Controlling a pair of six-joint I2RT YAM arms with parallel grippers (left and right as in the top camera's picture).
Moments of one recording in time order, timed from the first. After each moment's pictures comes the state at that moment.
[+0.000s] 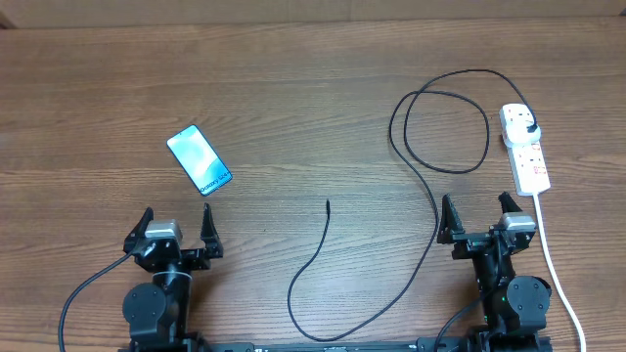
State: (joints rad) left arm 0.11 0.02 0.08 -0.19 0.07 -0.05; right arm 0.03 0.01 0.02 -0.04 -0.03 0.07
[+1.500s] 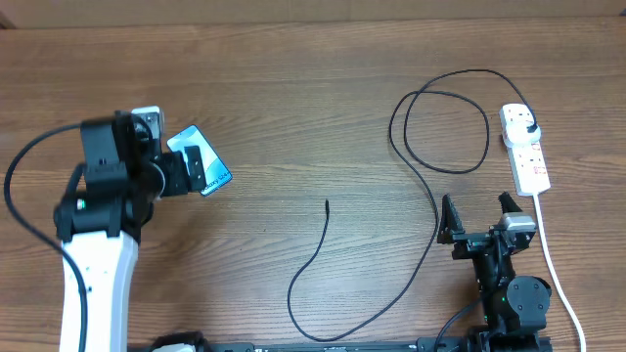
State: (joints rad) left arm 0.11 1.21 1.13 -0.87 0.09 -0.04; right arm 0.03 0.01 0.02 -0.04 -0.03 0.07
